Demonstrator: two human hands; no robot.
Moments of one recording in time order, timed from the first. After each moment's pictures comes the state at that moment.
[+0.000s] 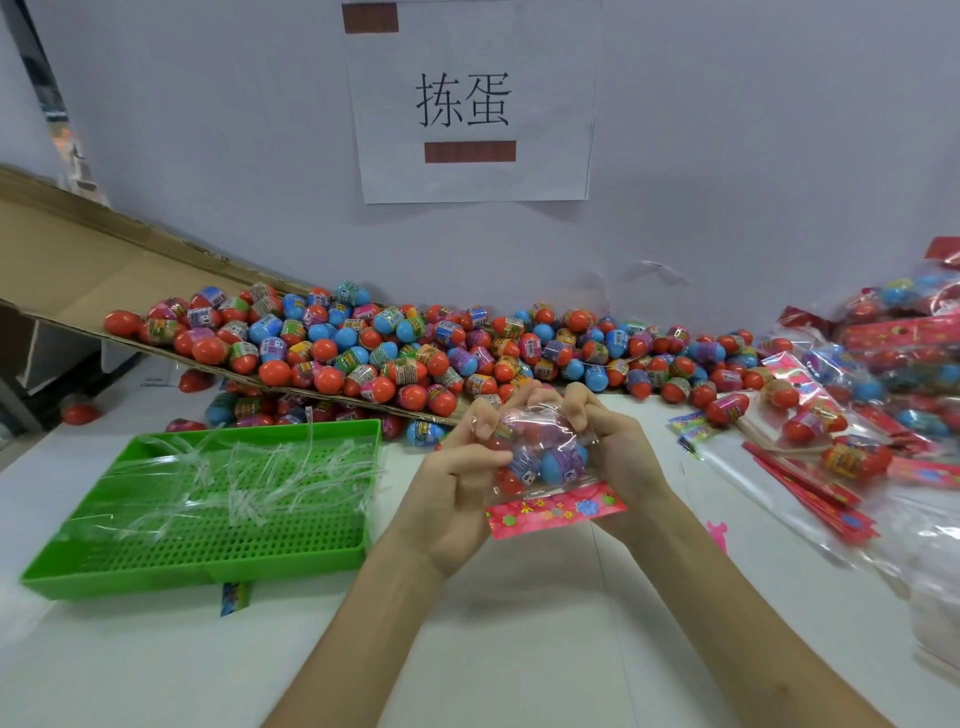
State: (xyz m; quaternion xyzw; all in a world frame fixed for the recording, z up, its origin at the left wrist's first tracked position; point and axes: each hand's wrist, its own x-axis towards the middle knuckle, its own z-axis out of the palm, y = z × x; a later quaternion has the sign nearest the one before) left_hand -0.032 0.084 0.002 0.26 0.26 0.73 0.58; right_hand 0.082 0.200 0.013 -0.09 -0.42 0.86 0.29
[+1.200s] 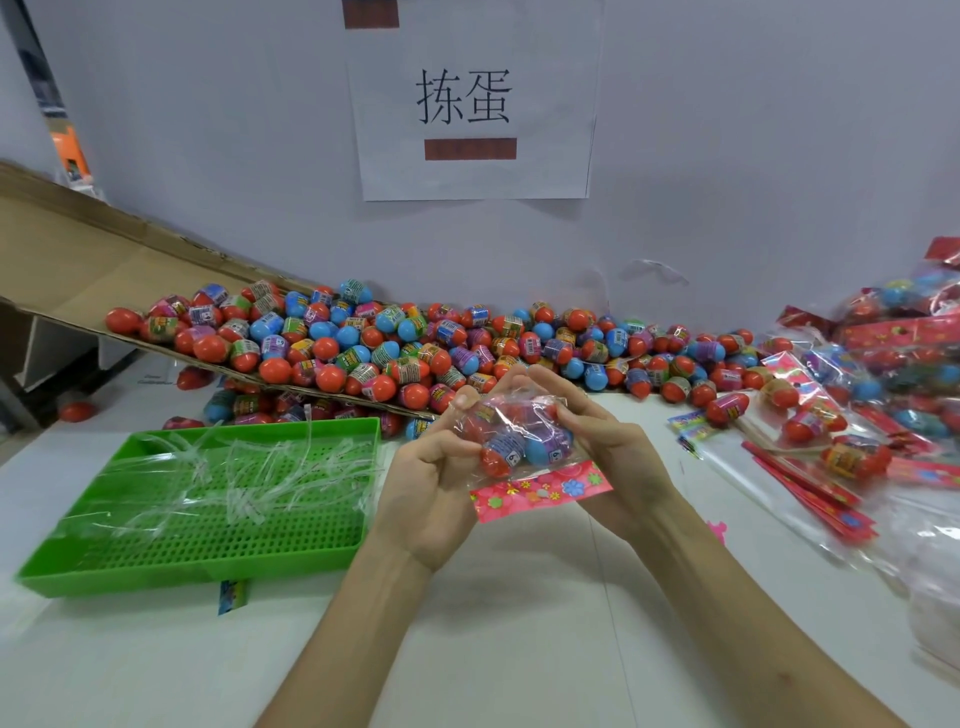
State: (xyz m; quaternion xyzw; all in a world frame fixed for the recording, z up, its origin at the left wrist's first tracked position) left_hand -0.038 0.082 0.006 0.22 0.21 0.76 0.57; right_hand 0.087 0.213 0.004 -0.06 -0.45 0.86 0.22
